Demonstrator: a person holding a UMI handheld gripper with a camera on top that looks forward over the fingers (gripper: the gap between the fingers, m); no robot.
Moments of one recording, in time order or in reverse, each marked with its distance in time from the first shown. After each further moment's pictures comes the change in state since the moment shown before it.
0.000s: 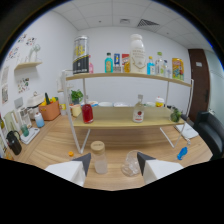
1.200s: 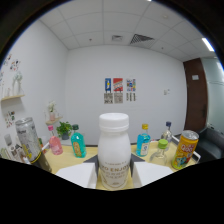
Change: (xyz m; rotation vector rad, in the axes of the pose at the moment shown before) arm 0.082 -0.284 0.105 0.221 0.054 0.032
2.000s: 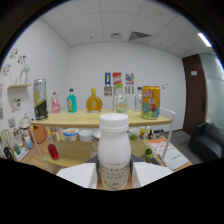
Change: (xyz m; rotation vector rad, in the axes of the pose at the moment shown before) arm 0.074 0.124 -0.105 -0.030 -0.027 -0.013
